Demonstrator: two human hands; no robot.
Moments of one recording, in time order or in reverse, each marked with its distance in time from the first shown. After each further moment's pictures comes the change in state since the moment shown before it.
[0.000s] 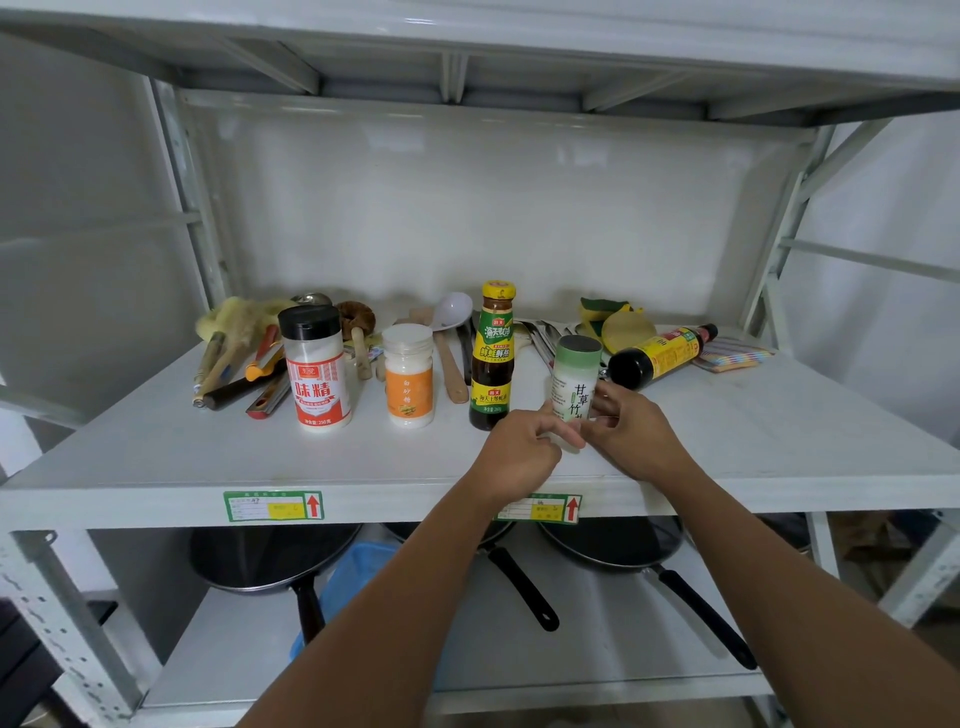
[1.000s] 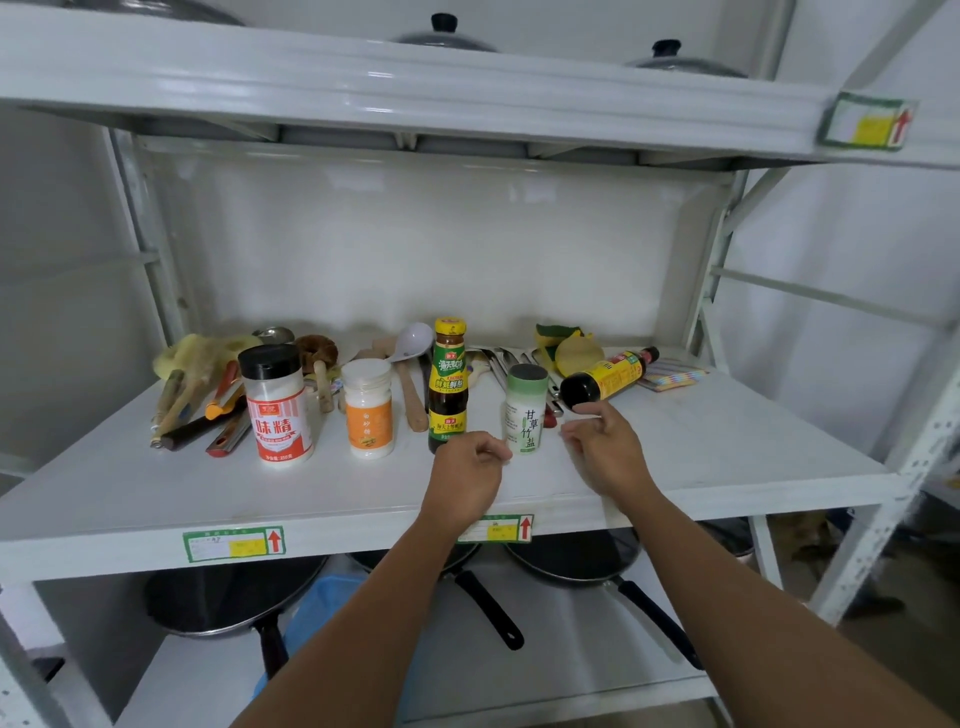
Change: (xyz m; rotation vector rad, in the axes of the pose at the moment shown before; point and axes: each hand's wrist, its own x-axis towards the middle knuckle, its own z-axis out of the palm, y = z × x) left_hand 0.008 -0.014 0.002 0.070 0.278 -0.045; right_hand -0.011 0.003 -0.015 0.223 0.280 0.309
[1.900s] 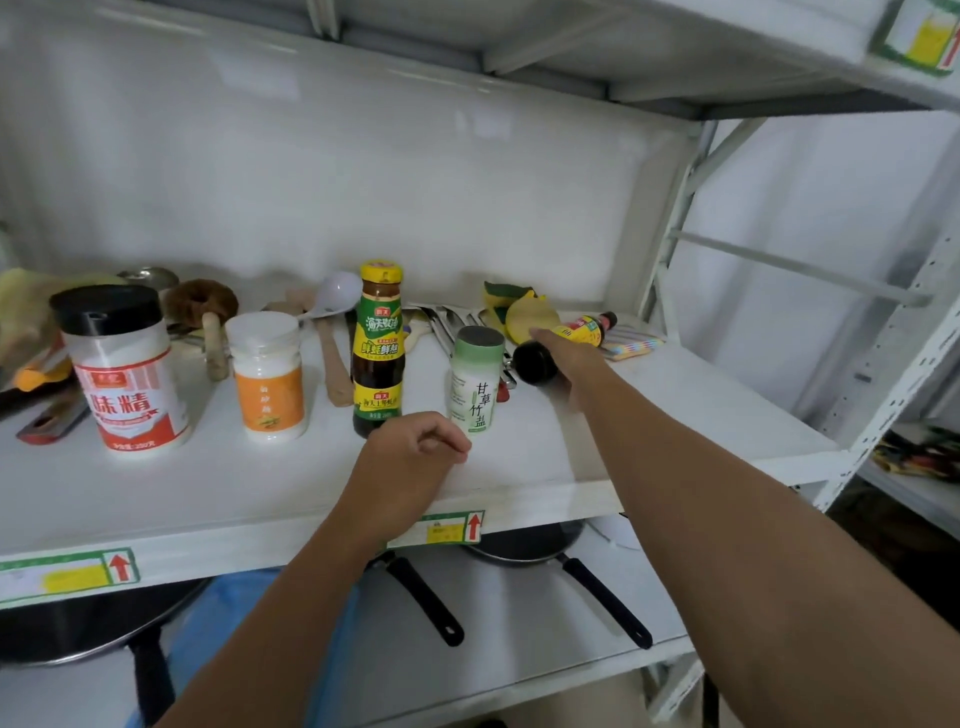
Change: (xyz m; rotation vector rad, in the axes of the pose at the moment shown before) left_hand 0.006 -0.002 -0.004 -0.041 -0.138 -0.008; right_hand 0.148 0.011 -0.005 0.178 0.118 0.502
